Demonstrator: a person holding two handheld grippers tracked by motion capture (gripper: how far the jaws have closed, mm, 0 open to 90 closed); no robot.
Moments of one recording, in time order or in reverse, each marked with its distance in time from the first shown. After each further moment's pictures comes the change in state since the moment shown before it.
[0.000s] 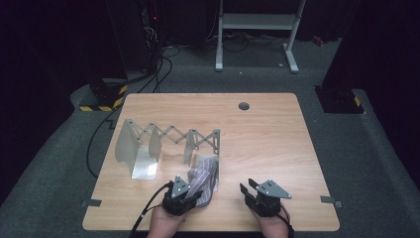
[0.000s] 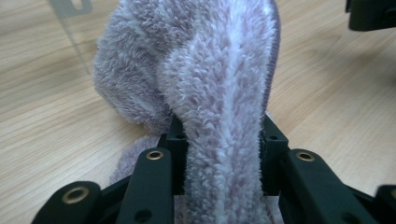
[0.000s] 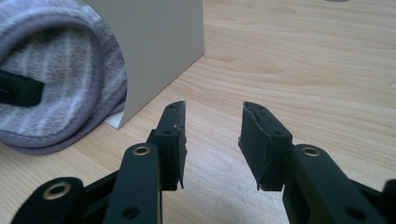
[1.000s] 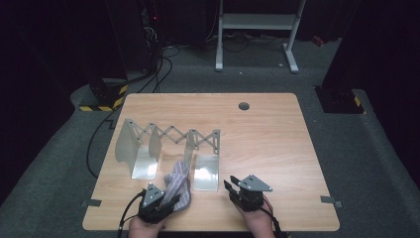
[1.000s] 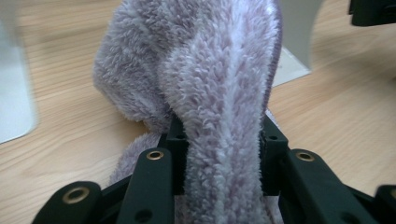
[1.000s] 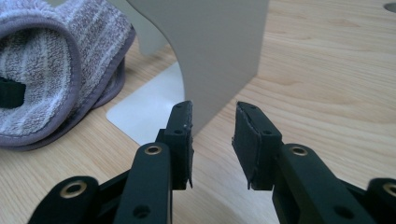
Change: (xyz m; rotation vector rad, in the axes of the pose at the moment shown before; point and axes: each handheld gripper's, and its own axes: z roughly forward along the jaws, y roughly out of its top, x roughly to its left) left arm 0.028 -0.037 -0.051 -0.055 0.060 -0.106; right arm 0.029 0.015 0.030 -0.002 0.090 -0.036
